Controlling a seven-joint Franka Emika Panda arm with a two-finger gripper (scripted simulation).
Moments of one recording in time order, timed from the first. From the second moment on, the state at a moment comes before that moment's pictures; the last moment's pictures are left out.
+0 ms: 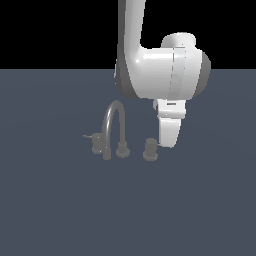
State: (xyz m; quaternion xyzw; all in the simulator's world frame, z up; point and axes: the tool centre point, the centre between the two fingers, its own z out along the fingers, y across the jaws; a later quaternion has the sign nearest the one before) arm -0.032 -0.119 0.069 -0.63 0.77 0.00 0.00
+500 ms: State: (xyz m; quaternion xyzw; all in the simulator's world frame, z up) arm -0.045 -0.119 0.069 -0.63 0.78 -0.01 0.01
